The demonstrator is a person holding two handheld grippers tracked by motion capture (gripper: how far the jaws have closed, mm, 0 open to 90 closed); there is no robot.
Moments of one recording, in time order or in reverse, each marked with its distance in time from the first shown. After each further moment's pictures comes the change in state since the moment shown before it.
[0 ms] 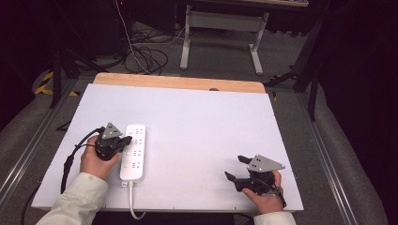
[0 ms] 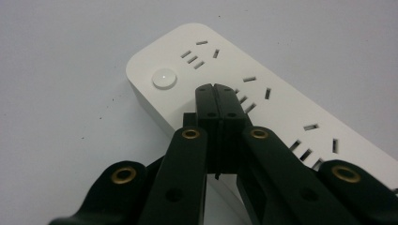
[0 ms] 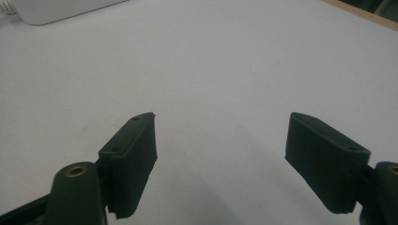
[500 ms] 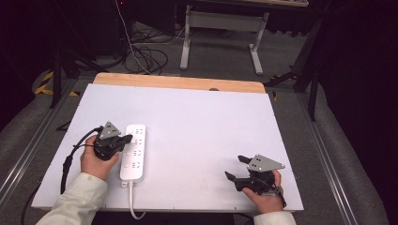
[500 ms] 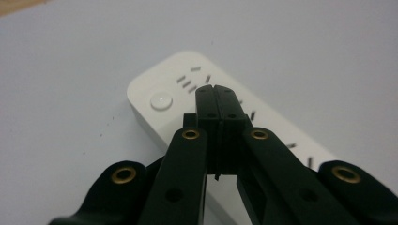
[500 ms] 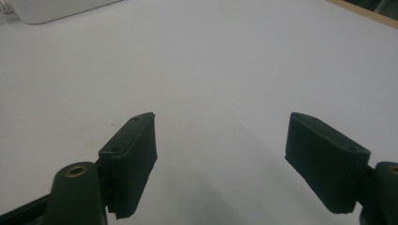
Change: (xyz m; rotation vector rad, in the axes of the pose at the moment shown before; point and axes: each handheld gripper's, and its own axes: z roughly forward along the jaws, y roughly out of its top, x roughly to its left) left arm -0.002 0.006 -0.014 -0.093 -0.021 -0.026; right arm -0.001 -0.001 0.001 0.002 0.000 0.006
